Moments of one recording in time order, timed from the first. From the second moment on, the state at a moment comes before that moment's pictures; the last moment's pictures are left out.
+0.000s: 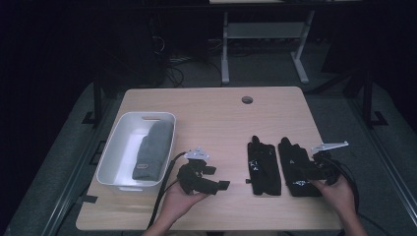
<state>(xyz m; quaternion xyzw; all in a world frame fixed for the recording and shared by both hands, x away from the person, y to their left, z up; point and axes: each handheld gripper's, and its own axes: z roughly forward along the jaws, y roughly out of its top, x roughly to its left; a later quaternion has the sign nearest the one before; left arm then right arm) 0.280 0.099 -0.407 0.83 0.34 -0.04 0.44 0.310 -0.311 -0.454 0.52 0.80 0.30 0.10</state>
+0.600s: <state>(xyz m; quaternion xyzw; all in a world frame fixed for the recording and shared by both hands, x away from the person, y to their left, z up) 0.276 0.101 -0.406 0.83 0.34 -0.04 0.44 0.306 -0.305 -0.457 0.50 0.81 0.29 0.10</state>
